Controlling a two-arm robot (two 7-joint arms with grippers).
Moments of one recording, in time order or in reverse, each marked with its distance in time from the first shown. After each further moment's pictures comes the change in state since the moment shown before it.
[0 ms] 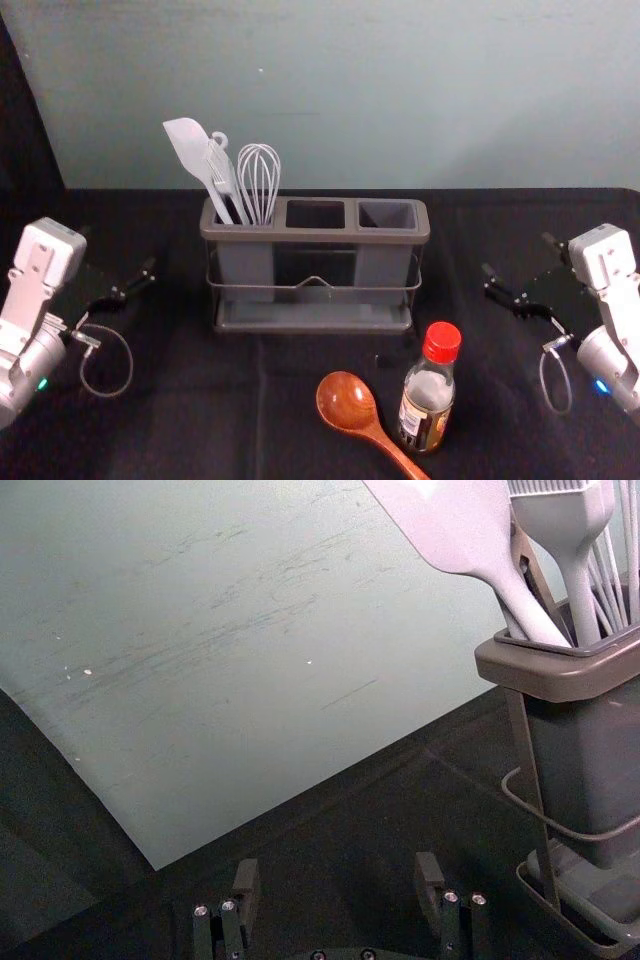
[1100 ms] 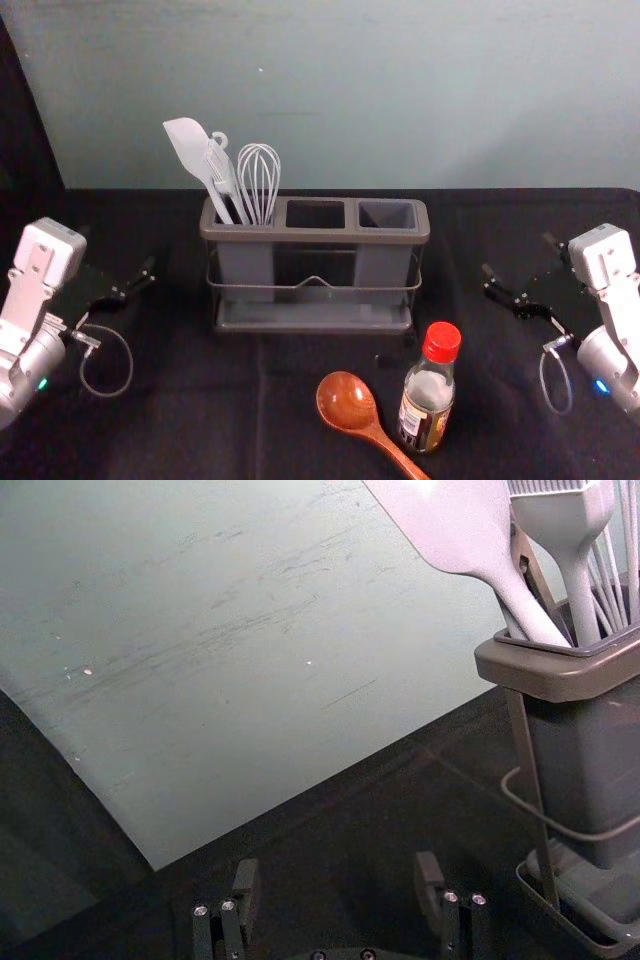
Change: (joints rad) left arm 0.000 0.000 0.000 0.000 0.000 0.000 0.000; right arm 0.000 0.000 0.000 0.000 0.000 0.000 0.000
